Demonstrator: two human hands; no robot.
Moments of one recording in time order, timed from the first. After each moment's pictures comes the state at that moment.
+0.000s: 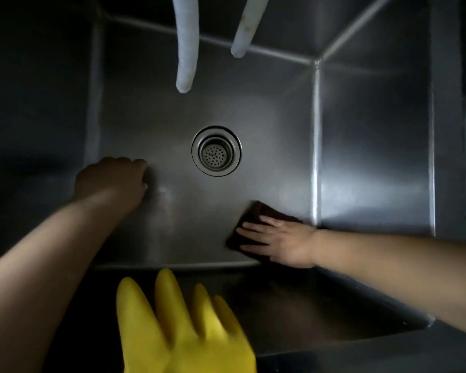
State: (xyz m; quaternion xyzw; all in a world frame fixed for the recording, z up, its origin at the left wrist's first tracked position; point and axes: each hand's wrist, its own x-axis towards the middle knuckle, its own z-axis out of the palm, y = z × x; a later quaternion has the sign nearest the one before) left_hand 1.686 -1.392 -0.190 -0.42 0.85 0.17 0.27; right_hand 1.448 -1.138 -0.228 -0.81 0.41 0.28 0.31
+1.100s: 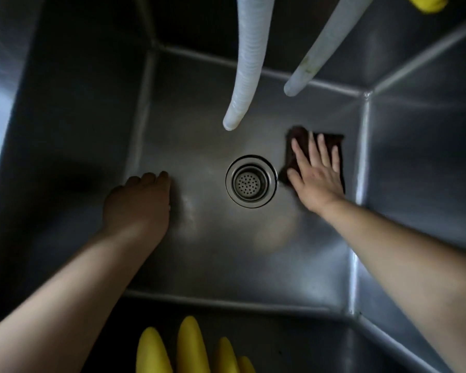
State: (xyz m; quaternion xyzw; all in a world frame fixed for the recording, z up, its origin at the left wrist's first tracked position) left_hand 1.691 -1.395 -0.203 -0.48 0.84 0.09 0.23; right_hand 1.381 -1.283 -0.282 -0.55 0.82 0.11 0.11
